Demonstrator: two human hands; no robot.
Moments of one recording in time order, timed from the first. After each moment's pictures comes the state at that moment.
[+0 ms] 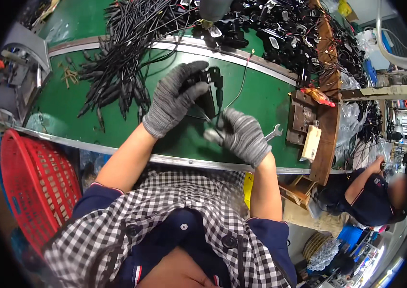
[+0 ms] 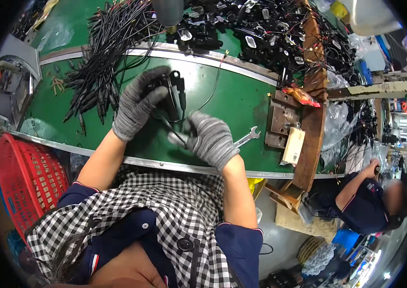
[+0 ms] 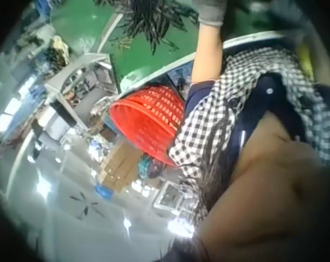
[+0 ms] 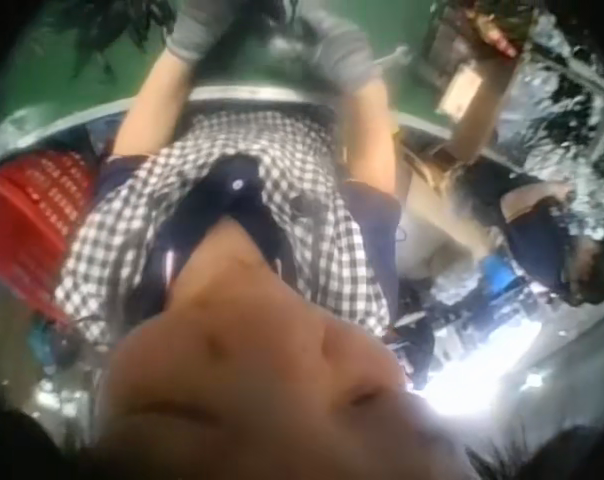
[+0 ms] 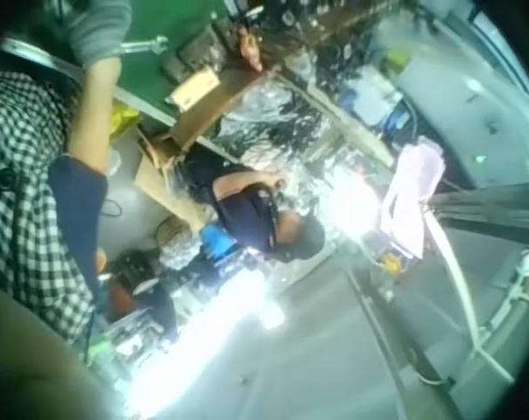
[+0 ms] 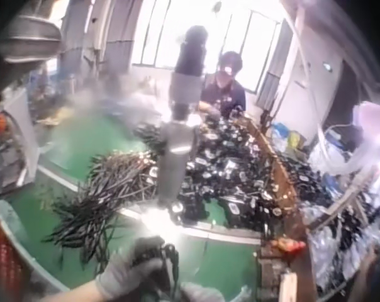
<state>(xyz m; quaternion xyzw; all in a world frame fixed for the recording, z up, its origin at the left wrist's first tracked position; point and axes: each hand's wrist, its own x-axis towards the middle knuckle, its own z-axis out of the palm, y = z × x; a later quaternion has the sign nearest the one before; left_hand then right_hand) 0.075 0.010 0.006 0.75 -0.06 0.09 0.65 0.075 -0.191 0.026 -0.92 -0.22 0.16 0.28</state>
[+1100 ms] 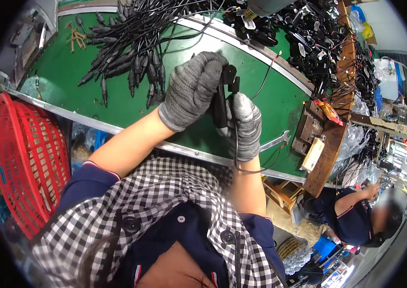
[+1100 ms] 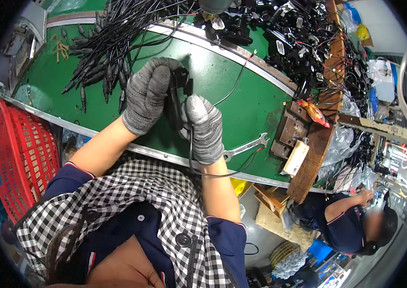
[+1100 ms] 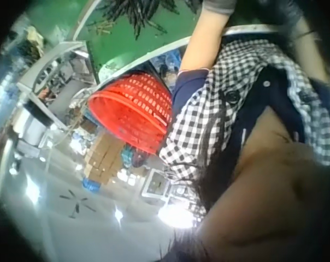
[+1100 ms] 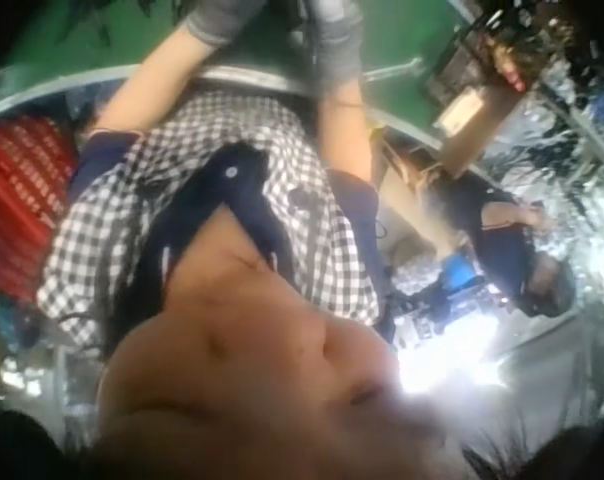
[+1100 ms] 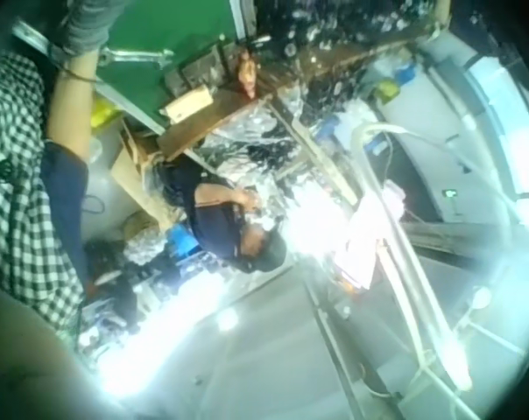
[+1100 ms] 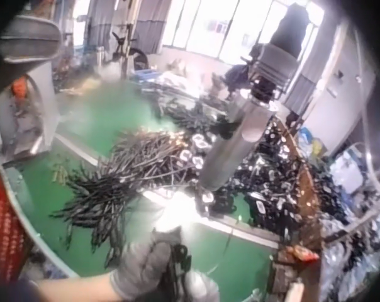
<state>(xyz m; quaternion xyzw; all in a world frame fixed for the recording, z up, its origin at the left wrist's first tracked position) 0.066 0.003 0.001 0.72 0.00 0.23 0.66 0.067 -0.150 0.010 -0.54 0.05 0.31 0.78</state>
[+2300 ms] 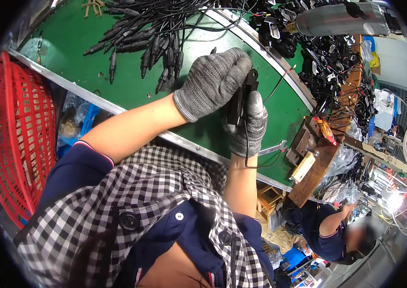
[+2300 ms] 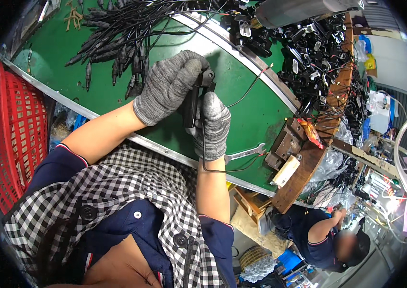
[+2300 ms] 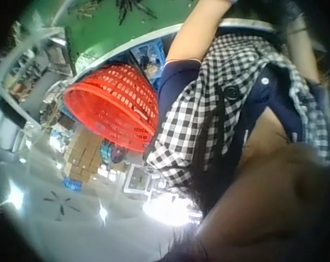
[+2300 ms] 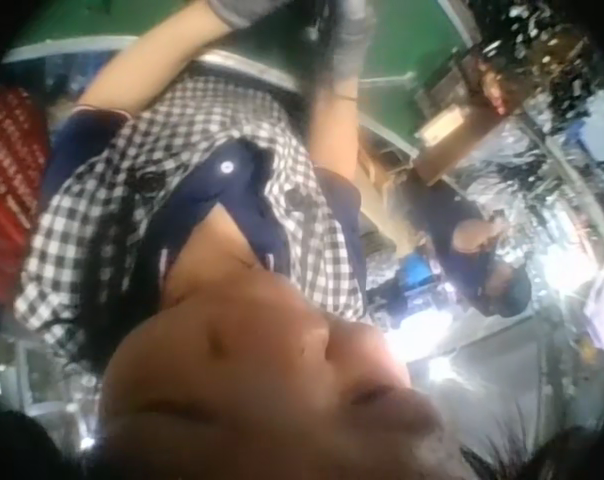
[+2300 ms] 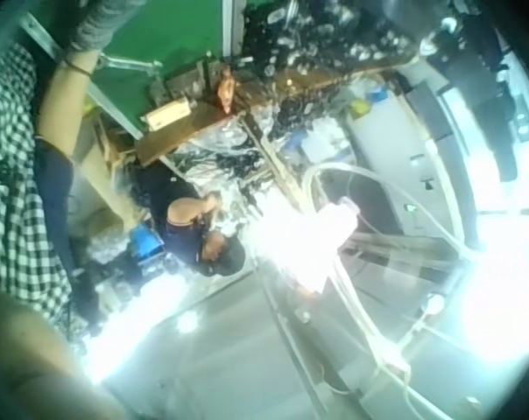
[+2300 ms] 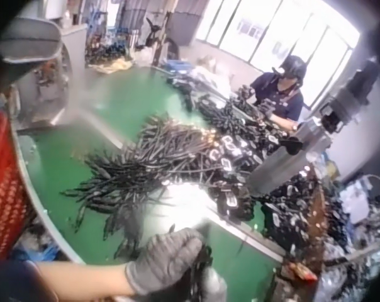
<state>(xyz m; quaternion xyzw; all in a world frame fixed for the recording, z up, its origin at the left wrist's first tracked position) 0.078 0.005 -0.024 0.84 -0.08 0.38 0.37 0.075 -0.141 -0.009 -0.61 0.00 0.27 0.75</state>
